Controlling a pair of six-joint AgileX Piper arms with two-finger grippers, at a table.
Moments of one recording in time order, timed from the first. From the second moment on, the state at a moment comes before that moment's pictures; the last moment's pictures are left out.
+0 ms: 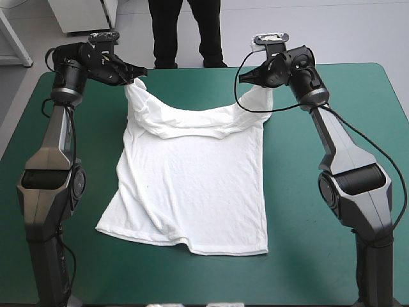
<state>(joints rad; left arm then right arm) -0.04 2.21 -2.40 -0.21 1.14 0.07 0.29 2.19 -2.31 -0.08 0.97 0.15</state>
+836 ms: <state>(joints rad) -0.04 2.20 -2.52 -0.17 1.25 0.11 0.22 2.18 -2.34 0.03 1.14 0.13</state>
